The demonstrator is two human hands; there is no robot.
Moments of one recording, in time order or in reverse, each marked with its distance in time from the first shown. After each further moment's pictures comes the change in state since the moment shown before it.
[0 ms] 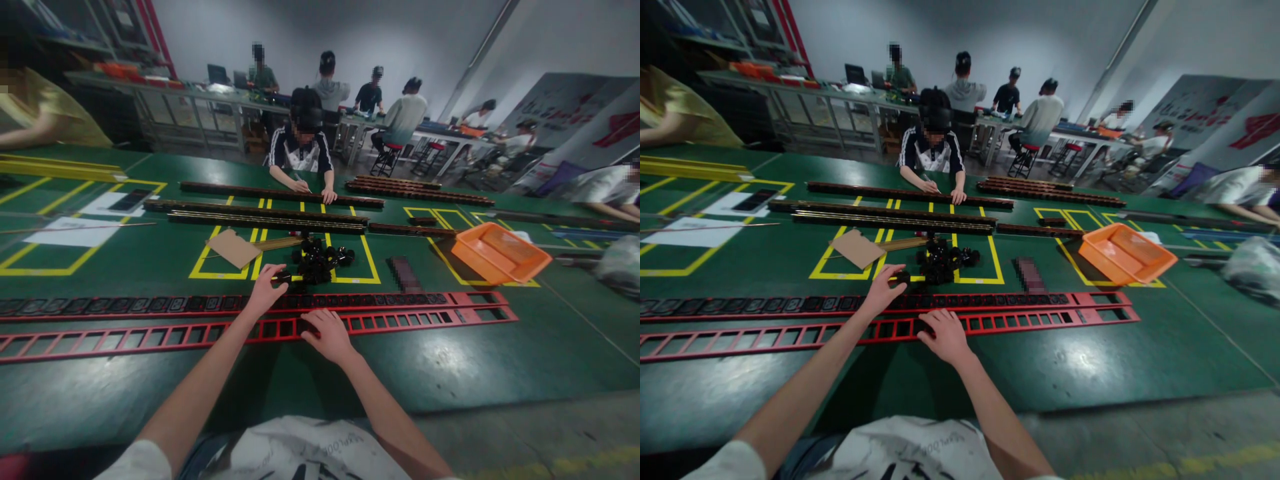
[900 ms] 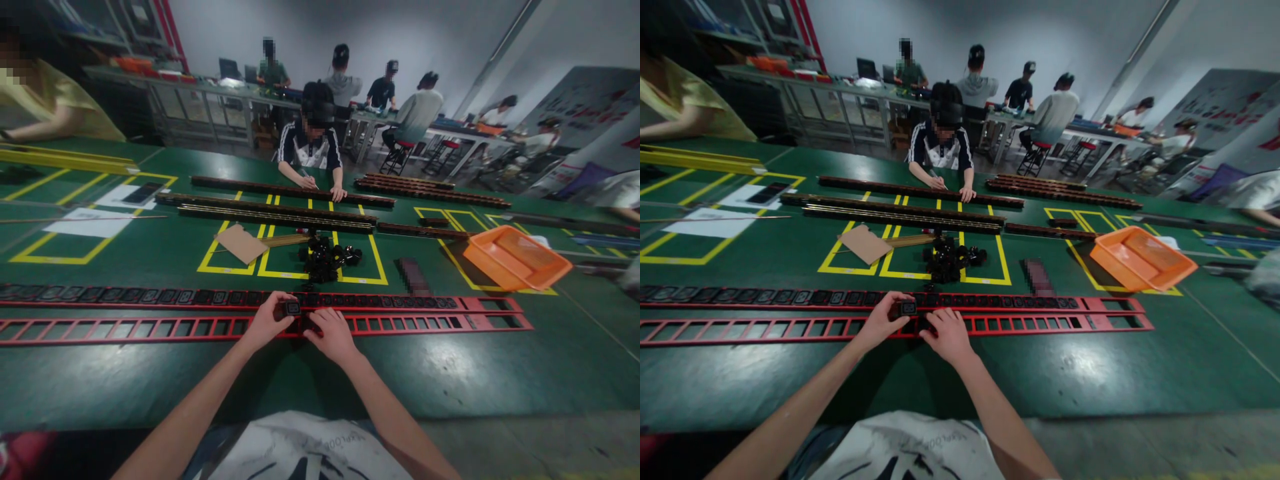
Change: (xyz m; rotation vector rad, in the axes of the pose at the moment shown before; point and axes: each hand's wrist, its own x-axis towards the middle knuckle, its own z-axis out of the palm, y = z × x) left_hand -0.076 0.020 -0.004 -0.402 -0.171 -0.167; right_hand 0.003 -0.001 0.010 -0.039 0.039 0.004
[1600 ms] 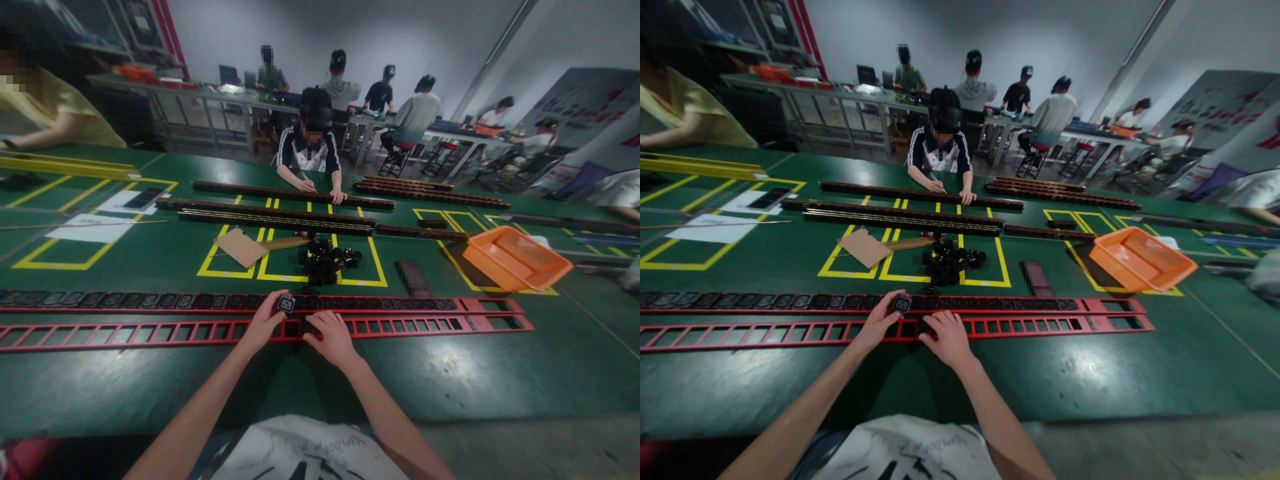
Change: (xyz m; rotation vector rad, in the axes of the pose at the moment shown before) left_hand 0.002 -0.011 -0.007 -0.035 0.050 -0.016; right_hand 0.000 0.002 0.001 0.044 0.016 -0.009
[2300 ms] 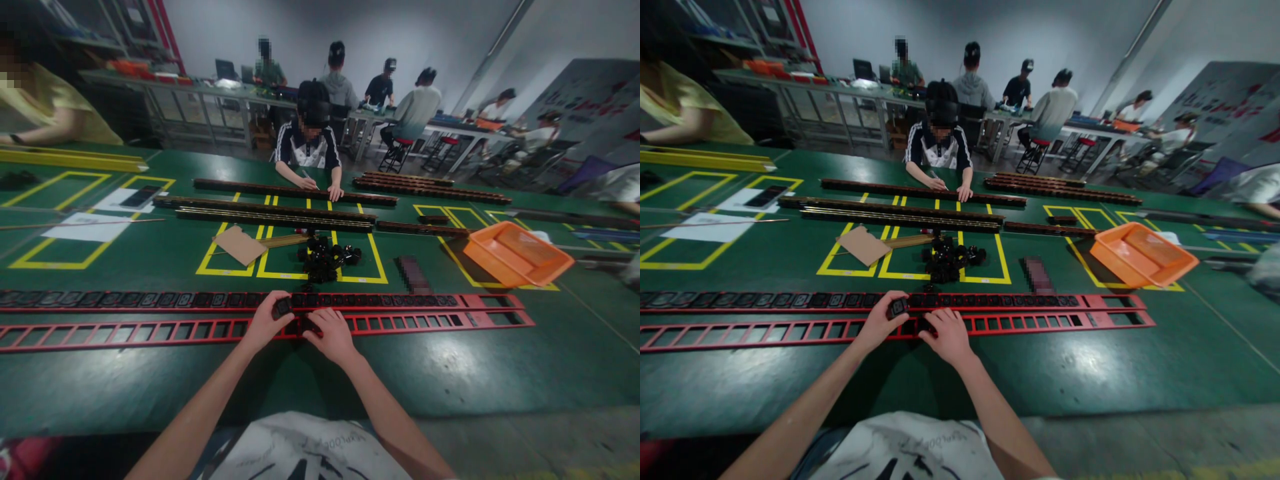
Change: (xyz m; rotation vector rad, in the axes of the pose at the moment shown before) left_hand 0.000 0.010 0.004 0.189 0.027 0.119; right_hand 0.000 0.000 0.002 -0.002 0.009 0.006
